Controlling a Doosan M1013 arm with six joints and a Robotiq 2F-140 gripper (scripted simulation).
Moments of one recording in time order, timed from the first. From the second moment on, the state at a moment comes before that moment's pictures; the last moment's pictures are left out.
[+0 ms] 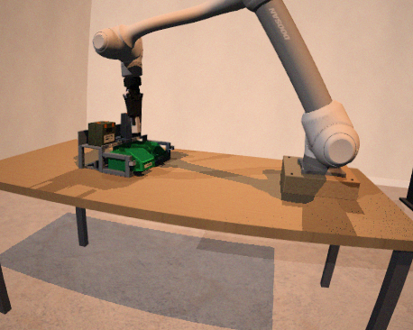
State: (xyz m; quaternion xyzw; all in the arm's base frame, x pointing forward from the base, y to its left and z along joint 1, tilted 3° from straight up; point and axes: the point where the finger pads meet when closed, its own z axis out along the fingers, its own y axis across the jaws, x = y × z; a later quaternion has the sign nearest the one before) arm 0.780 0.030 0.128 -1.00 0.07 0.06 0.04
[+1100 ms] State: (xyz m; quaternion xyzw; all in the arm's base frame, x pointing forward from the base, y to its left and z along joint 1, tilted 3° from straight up) arm 0.780 0.030 0.128 -1.00 0.07 0.06 0.04
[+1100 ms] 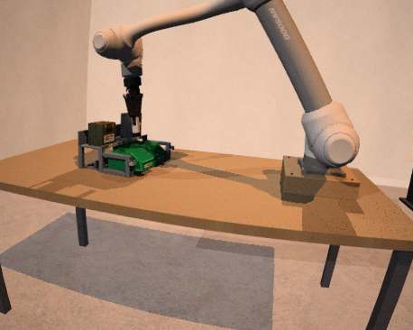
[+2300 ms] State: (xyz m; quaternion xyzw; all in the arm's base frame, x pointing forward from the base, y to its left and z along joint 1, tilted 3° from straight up) arm 0.706 0.077 0.116 -0.84 0.55 0.04 0.02
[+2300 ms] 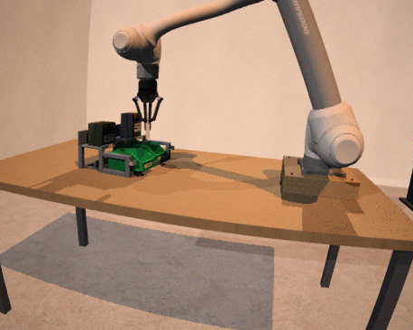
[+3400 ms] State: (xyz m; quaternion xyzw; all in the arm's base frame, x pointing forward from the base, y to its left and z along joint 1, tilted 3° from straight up) arm 0.662 0.098 0.108 -0.65 0.76 0.02 0.02
